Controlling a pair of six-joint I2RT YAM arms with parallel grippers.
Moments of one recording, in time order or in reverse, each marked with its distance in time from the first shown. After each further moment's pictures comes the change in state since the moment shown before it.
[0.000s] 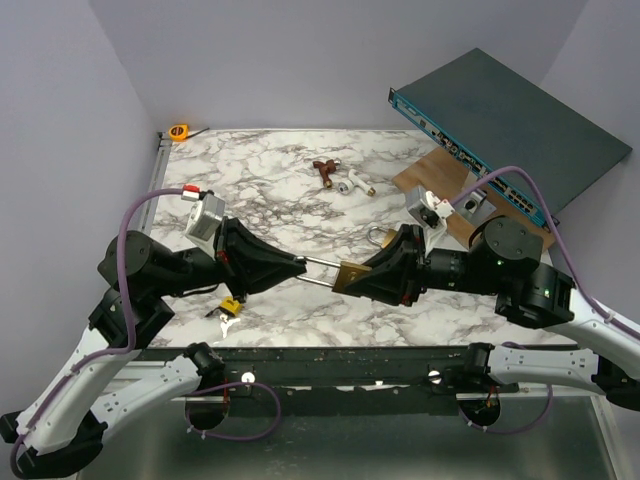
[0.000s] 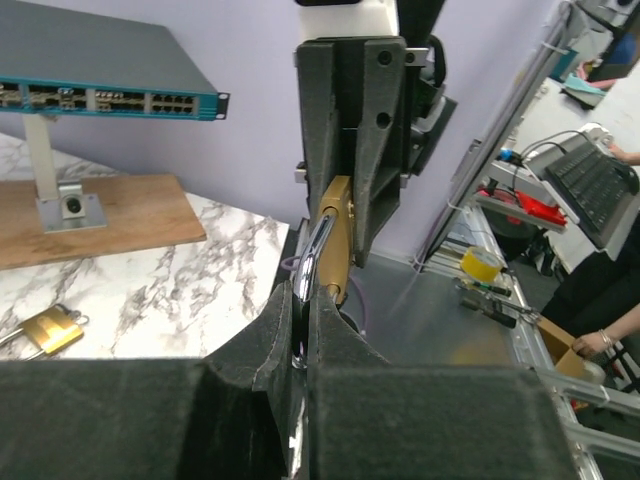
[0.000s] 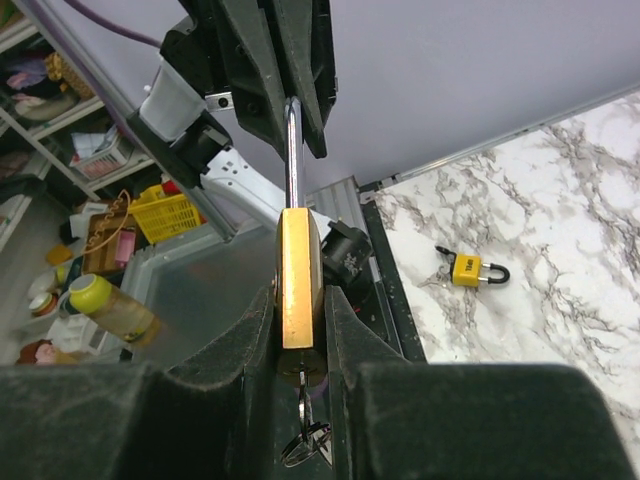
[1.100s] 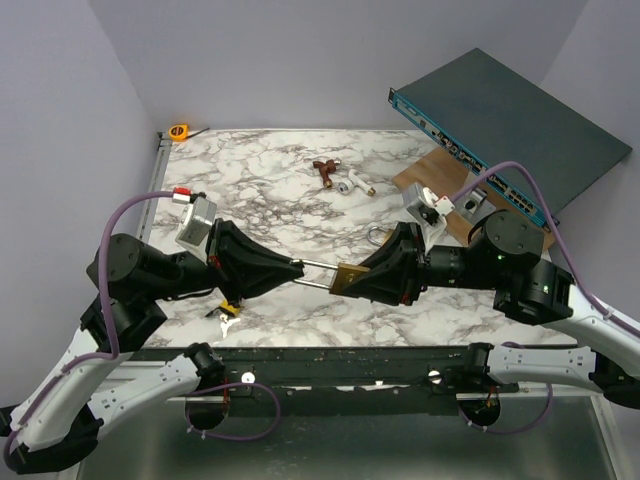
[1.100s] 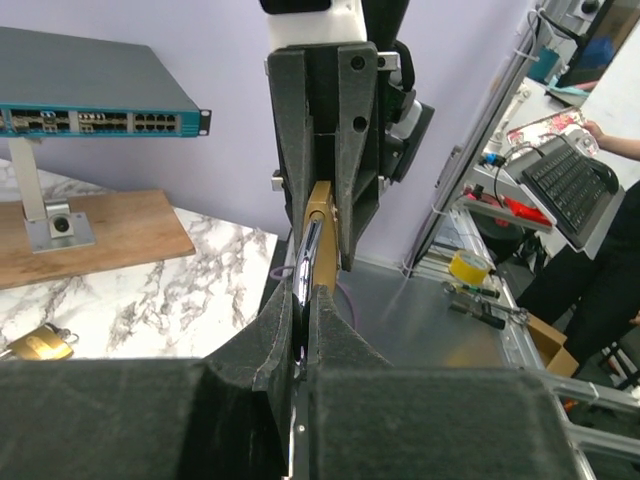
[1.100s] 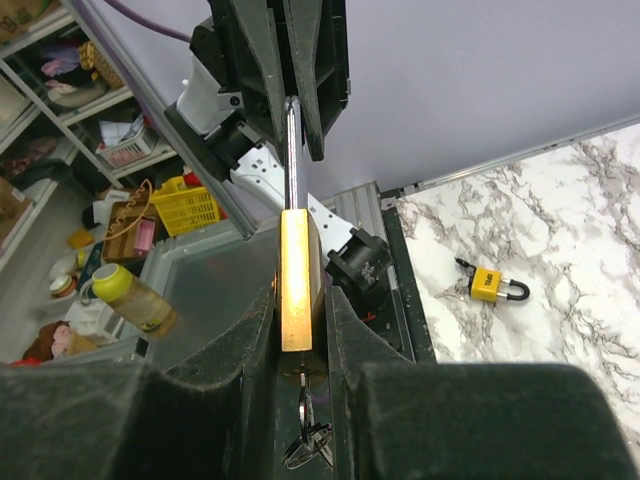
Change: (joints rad) left arm -0.066 0.000 0.039 -0.027 -0.017 0.014; right arm -0.001 0.031 0.045 0.019 -0.090 -0.008
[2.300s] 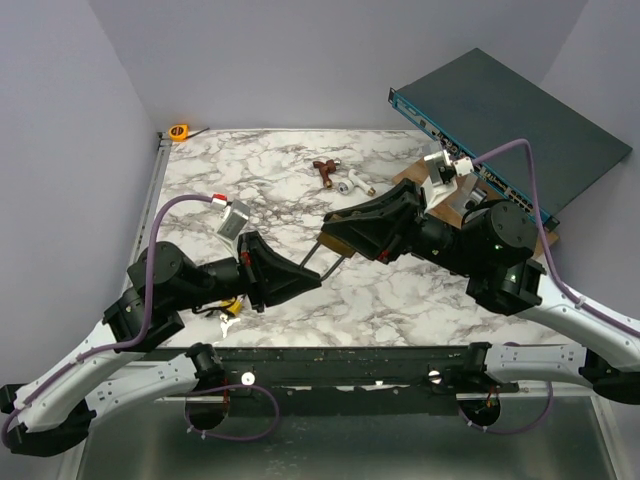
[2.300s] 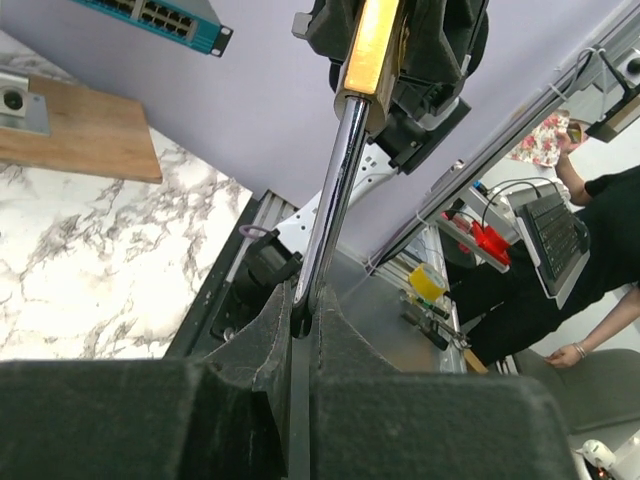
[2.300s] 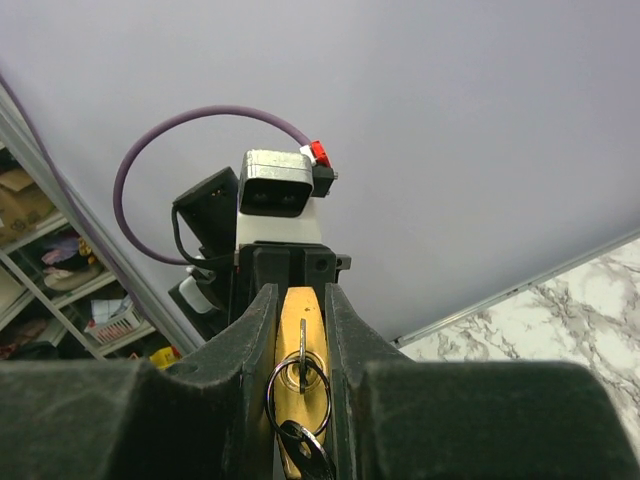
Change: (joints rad) left arm -0.146 -0.017 -0.123 0.006 -0.276 -0.188; right arm -0.021 0.096 -0.002 0.404 0.210 0.114
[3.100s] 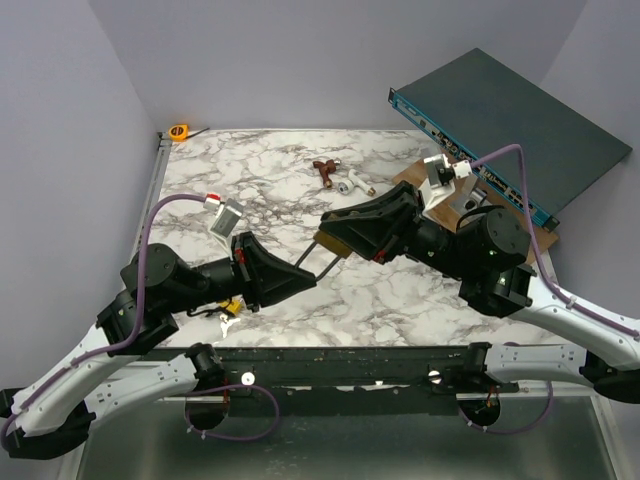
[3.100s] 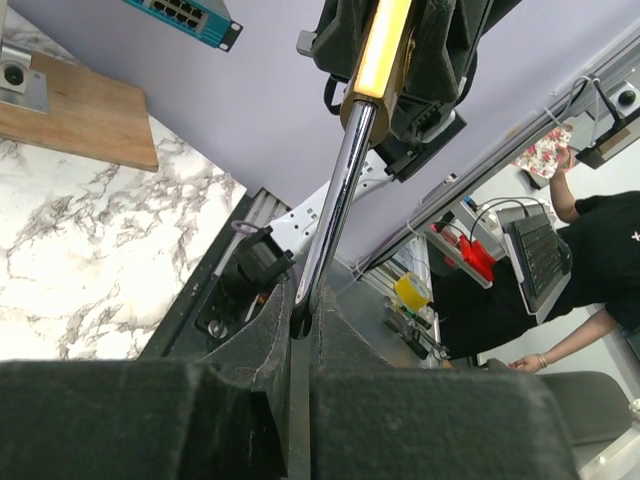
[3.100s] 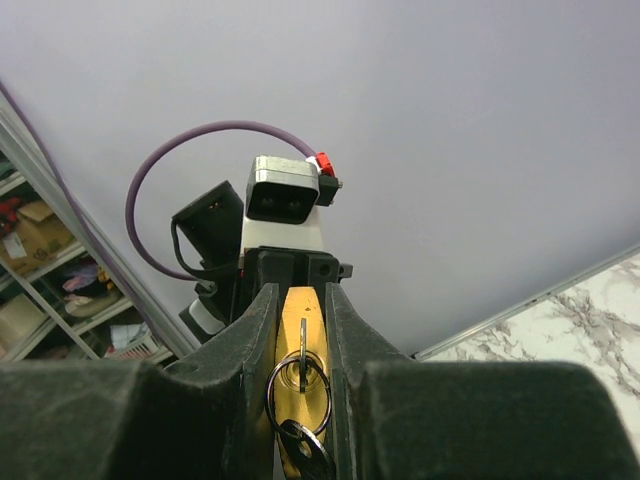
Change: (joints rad) left arm 0.017 -0.020 0.012 -0.057 -0.033 -0.082; right arm 0.006 0.000 -0.076 0.095 0.013 0.062
